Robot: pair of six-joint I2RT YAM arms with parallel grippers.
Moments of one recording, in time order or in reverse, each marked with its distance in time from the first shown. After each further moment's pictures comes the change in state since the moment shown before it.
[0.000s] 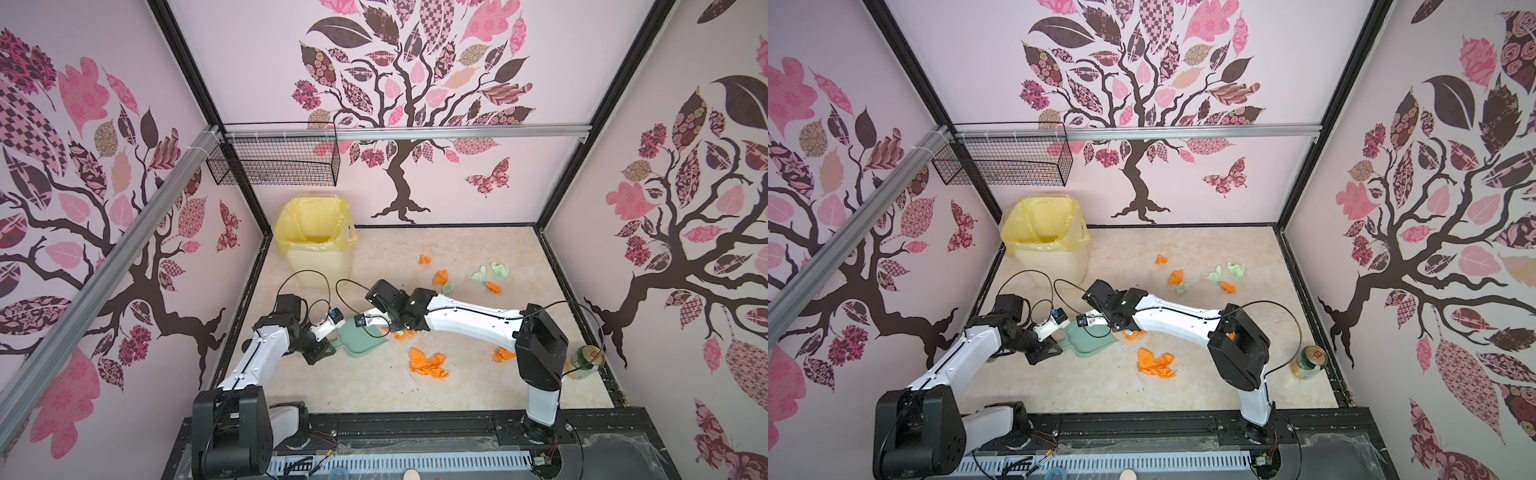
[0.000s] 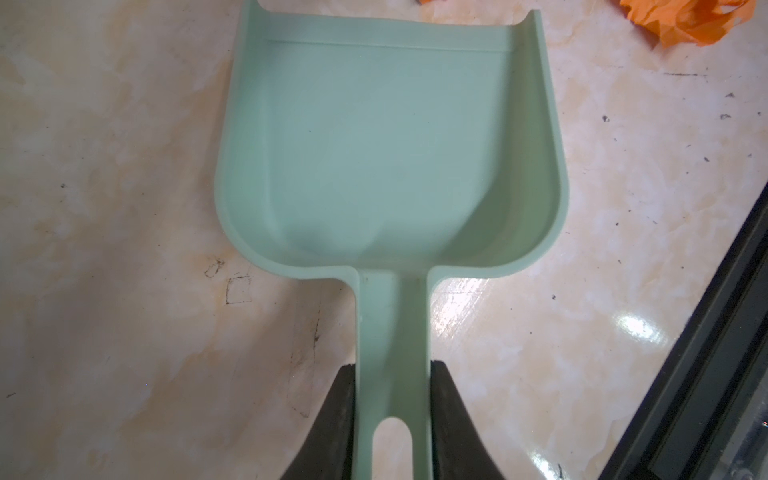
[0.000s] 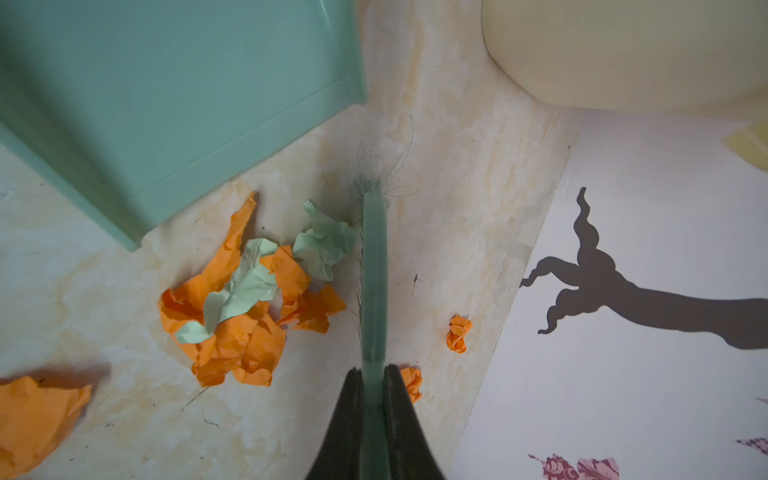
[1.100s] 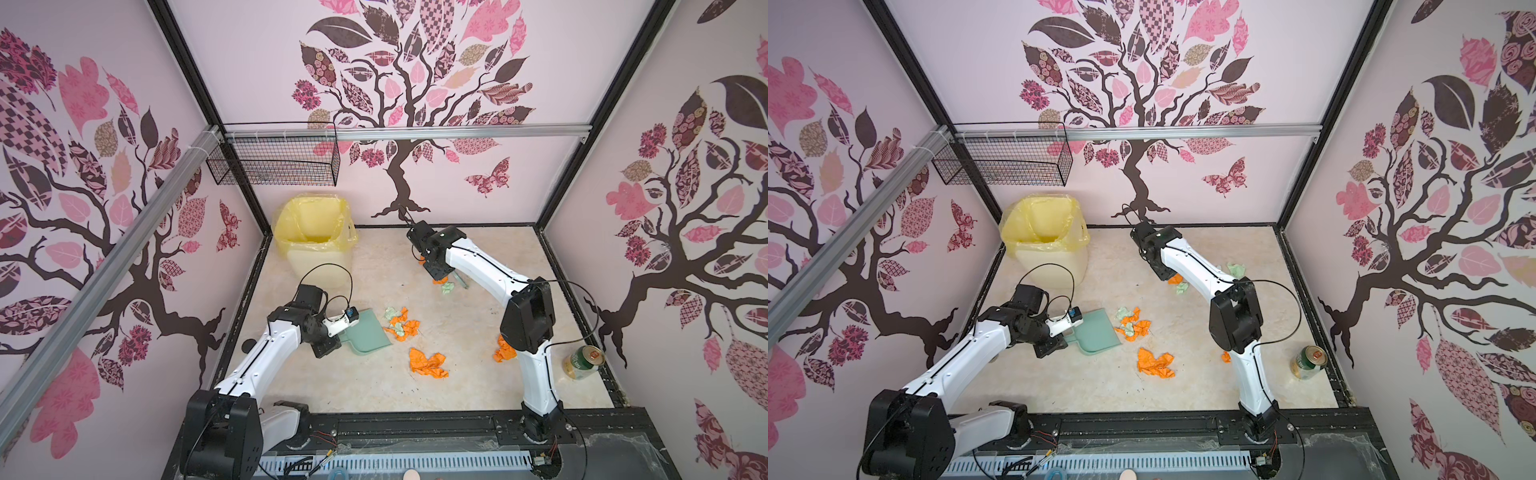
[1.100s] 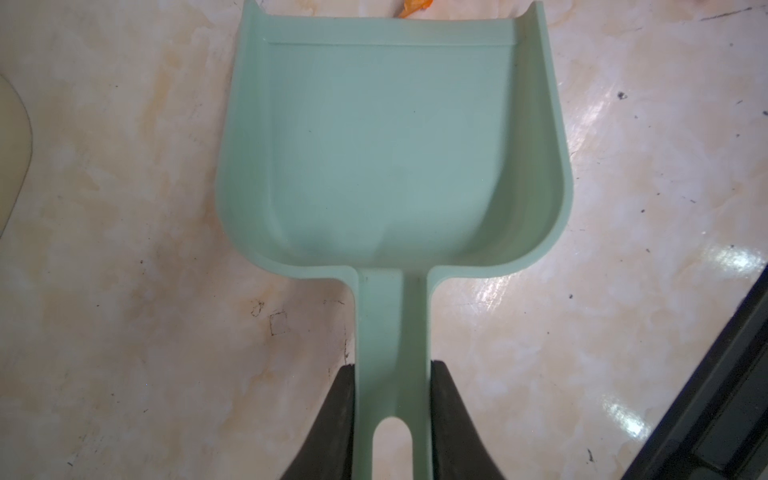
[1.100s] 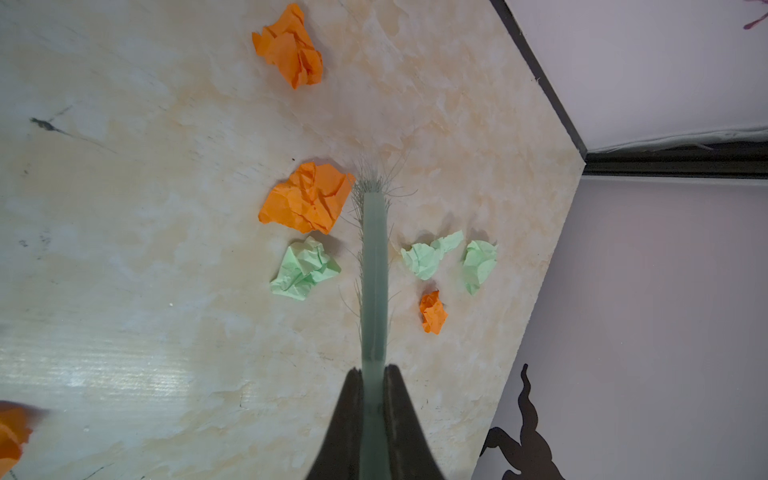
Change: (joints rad) left arm -0.245 -0.011 0.098 -0.016 -0.195 -0.049; right arm -0.412 0.245 0.488 -0.543 0.095 0.843
